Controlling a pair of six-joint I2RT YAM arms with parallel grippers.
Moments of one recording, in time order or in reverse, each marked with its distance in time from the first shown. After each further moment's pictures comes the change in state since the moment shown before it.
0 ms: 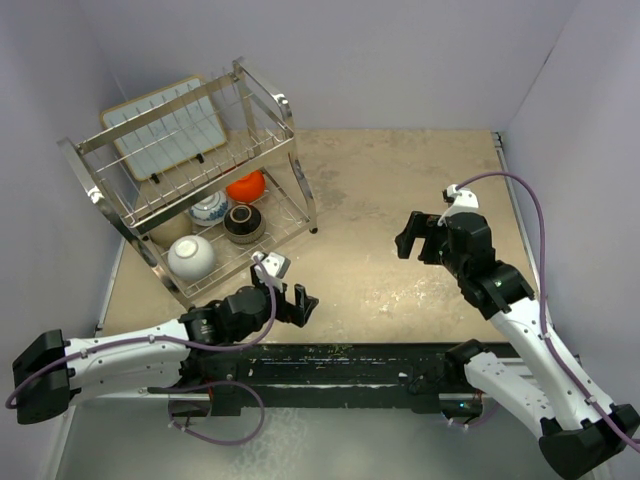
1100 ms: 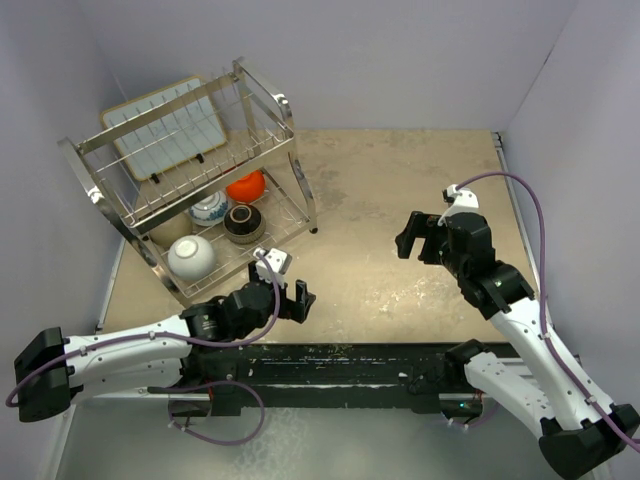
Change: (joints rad) left arm 0.000 0.033 0.072 -0.116 -0.067 -0.001; right arm 0.000 0.000 0.000 0.000 0.003 0.000
